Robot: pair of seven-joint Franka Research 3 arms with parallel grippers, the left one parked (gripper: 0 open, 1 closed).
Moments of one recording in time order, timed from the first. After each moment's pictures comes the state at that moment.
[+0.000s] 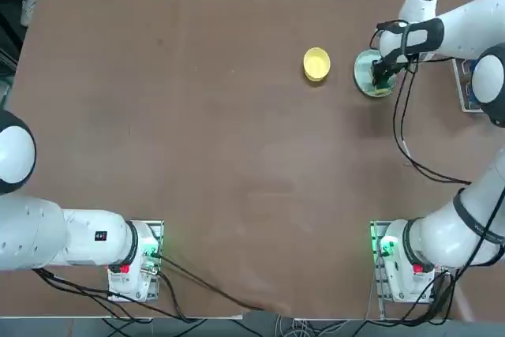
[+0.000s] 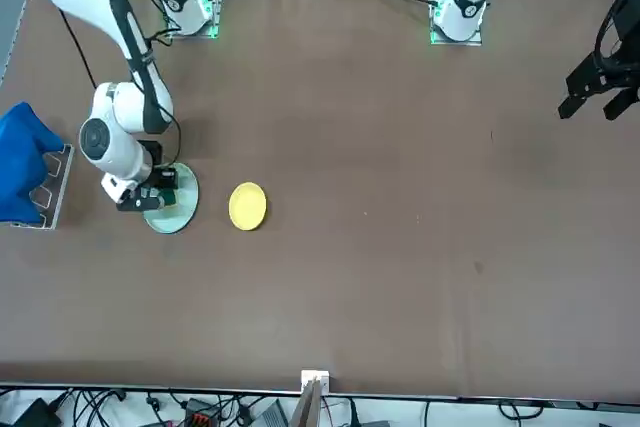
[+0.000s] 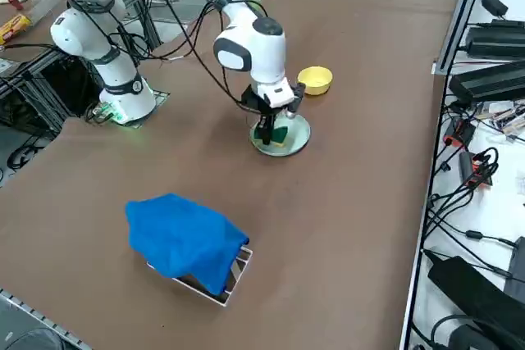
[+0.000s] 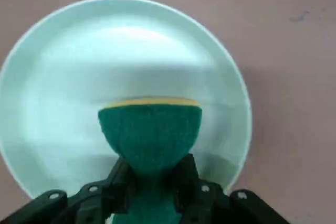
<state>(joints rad) 0.09 0.41 -0.09 -2.17 0.01 2.50 -0.11</state>
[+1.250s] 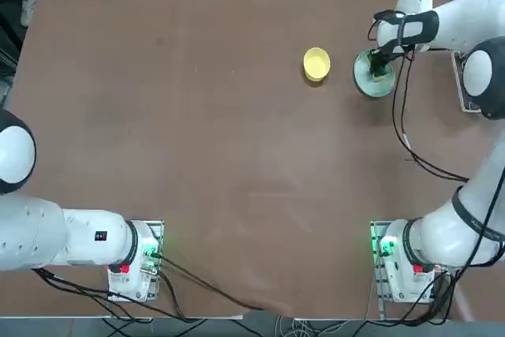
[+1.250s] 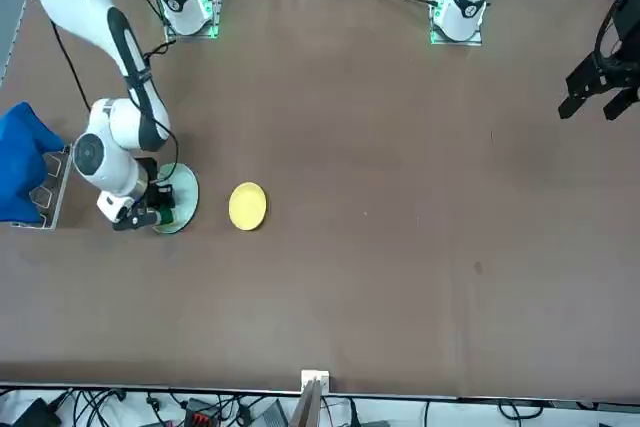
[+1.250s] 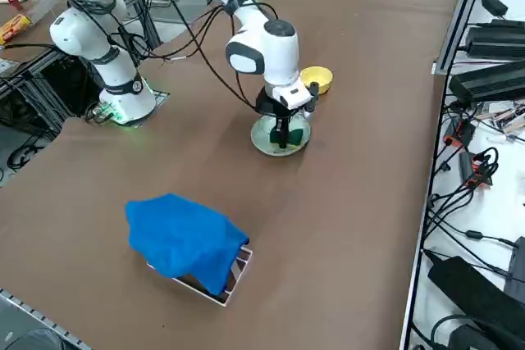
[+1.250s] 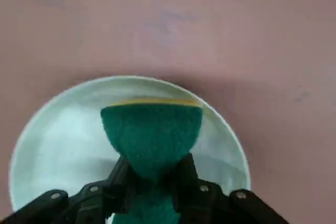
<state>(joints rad) 0.10 0.49 -0.07 -2.05 0.03 2.52 -0.17</state>
